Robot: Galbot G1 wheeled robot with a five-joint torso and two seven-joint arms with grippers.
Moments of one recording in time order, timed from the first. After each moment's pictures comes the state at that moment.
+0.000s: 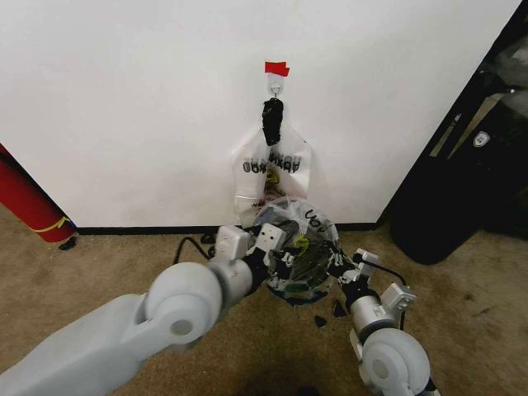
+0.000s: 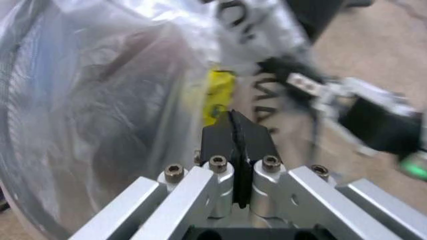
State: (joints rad) left arm 0.48 -0.88 0.41 -2.23 -1.40 0.68 -0.75; right arm -1.43 1.31 0.33 2.19 0.70 -0.24 0.34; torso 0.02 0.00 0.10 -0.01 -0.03
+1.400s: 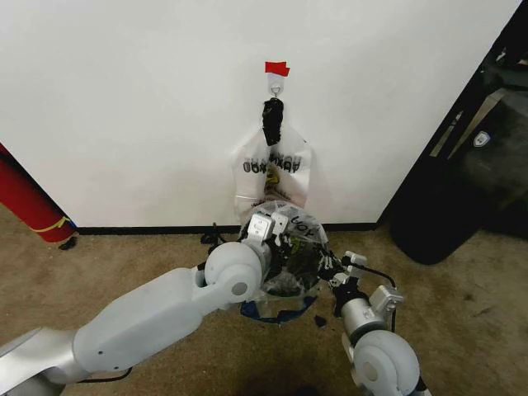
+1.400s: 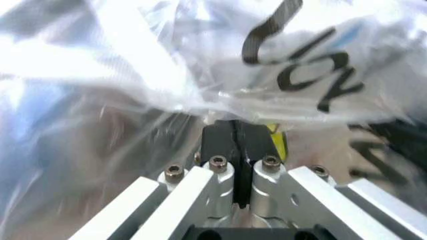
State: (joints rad) left arm 0.40 -1.05 0.50 -1.98 -1.26 0.66 -0.84; right arm -1.42 1.31 0.27 2.17 0.66 -0.23 0.32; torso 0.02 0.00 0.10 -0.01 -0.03
